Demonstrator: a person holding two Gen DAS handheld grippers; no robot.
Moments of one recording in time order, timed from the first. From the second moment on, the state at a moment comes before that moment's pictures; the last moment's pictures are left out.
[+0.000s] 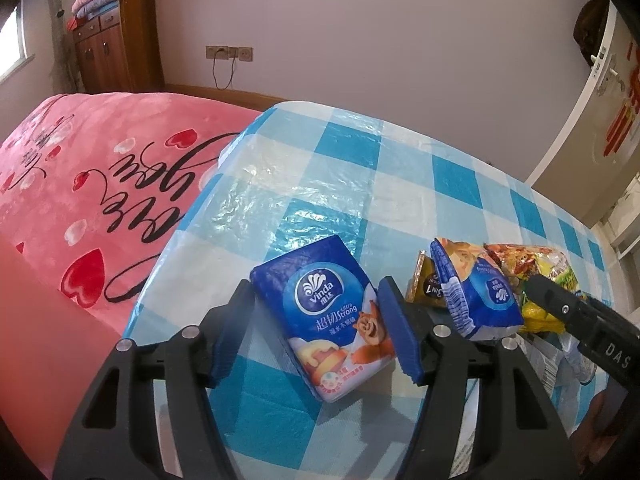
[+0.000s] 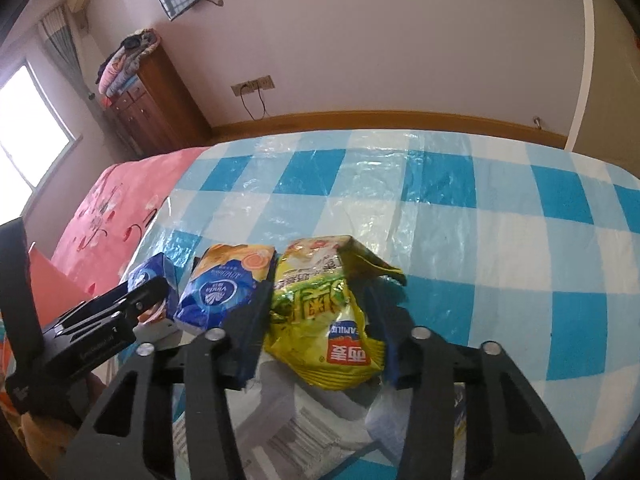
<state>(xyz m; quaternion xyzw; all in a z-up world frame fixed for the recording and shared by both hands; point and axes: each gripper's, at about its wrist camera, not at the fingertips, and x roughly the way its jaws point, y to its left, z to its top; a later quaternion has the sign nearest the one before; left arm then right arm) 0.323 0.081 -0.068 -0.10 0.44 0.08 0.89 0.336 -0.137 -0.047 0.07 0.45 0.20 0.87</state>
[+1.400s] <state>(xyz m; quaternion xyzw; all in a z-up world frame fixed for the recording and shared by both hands) 0.188 0.068 -0.066 -0.10 0.46 -0.06 0.88 0.143 -0.171 -0.033 0.14 0.40 0.24 0.87</state>
